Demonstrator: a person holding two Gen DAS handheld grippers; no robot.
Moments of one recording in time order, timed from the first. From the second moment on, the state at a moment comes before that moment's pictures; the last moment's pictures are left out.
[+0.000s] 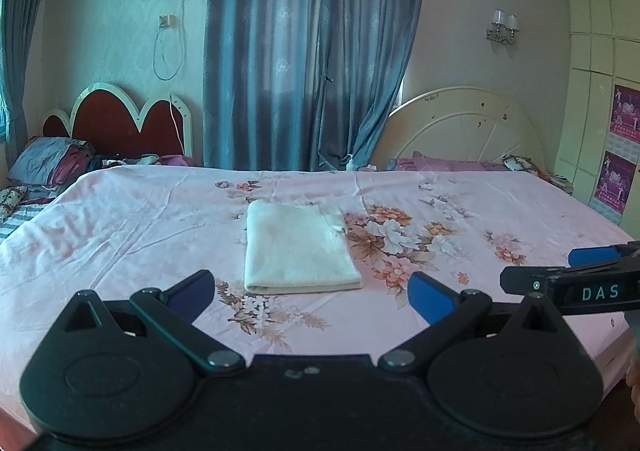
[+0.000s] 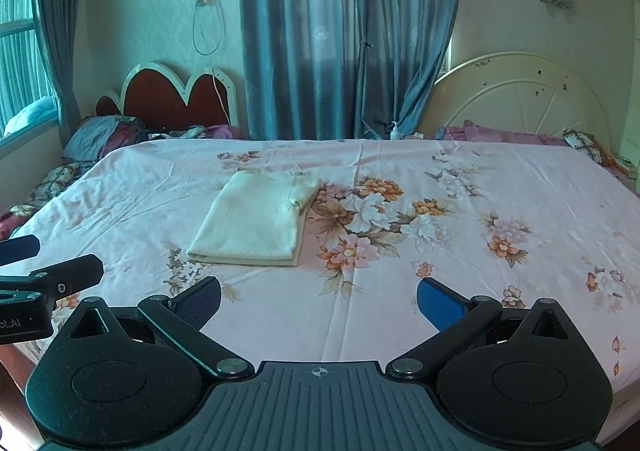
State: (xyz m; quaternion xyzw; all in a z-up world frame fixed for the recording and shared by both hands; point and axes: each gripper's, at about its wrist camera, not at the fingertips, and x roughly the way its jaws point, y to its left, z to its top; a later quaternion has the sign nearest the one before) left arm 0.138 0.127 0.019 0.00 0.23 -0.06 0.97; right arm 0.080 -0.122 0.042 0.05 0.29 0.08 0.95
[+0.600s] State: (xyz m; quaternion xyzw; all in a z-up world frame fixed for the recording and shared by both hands) left arm 0.141 0.128 0.022 0.00 0.22 -0.05 0.97; right arm 0.081 -0.121 0.048 0.04 0.28 0.09 0.95
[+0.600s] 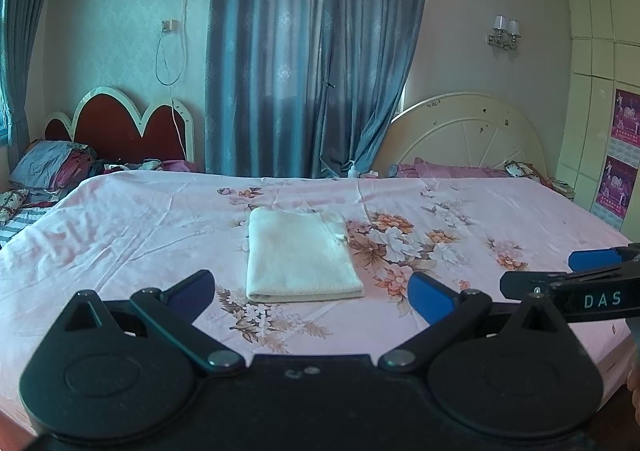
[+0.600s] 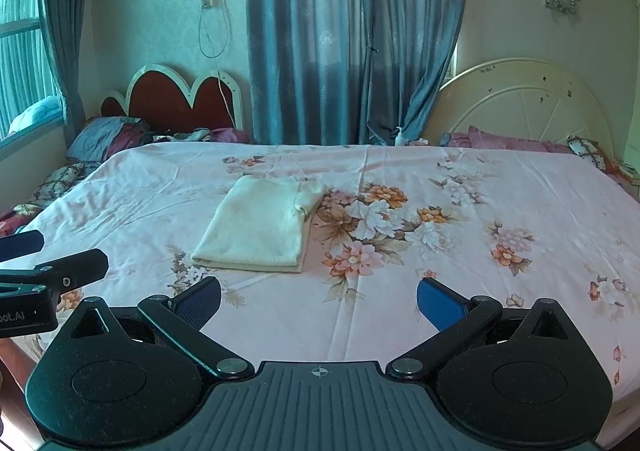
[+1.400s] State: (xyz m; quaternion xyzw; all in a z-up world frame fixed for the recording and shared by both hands) left arm 0.142 0.126 0.026 0.00 0.22 -0.05 0.97; right arm 0.080 -0.121 0.050 0.04 0.28 0.09 0.95
